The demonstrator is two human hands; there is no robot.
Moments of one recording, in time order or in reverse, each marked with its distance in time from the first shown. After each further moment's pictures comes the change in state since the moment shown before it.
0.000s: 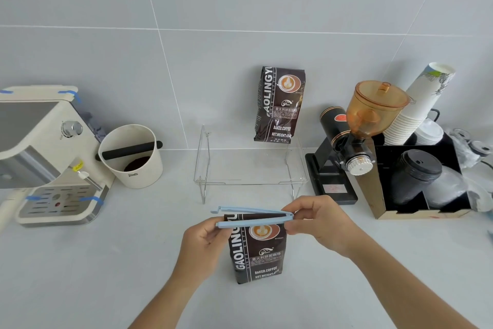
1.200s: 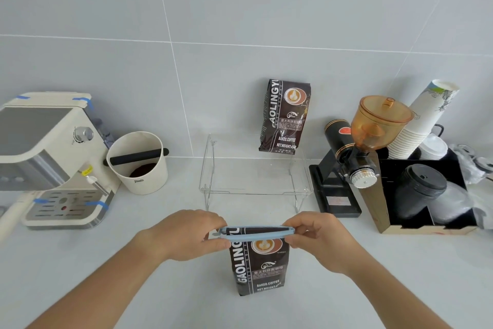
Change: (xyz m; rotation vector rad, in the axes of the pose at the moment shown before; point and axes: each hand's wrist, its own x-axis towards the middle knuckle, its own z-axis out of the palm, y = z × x) left_hand 0.051 0.049 -0.058 1.174 -0.701 0.246; right_hand -0.007 0.005 0.007 -0.220 0.006 -0.184
